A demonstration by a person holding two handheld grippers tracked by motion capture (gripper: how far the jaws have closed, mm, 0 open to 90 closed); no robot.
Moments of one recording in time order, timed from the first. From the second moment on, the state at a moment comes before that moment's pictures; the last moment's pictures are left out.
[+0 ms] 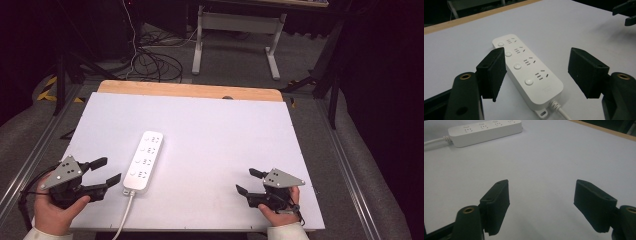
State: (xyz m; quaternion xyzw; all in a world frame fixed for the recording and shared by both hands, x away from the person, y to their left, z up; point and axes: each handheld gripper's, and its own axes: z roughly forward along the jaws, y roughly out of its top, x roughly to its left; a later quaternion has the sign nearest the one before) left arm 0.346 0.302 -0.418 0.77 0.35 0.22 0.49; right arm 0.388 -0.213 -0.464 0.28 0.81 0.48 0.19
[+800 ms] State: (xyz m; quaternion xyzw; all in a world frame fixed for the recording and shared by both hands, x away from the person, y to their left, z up) left arm 0.376 0.283 -0.411 0.78 0.34 0.20 0.48; right arm 0.388 -0.214 -0.464 0.28 0.81 0.48 0.19
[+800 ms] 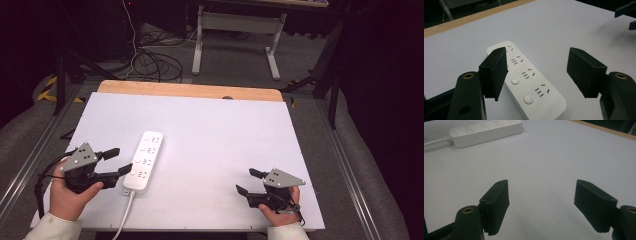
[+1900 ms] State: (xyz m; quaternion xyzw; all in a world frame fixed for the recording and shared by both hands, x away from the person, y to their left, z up) left arm 0.413 0.282 -0.425 0.80 0.36 0.17 0.44; right arm 0.389 -0.215 -0.465 0.28 0.81 0.49 0.17
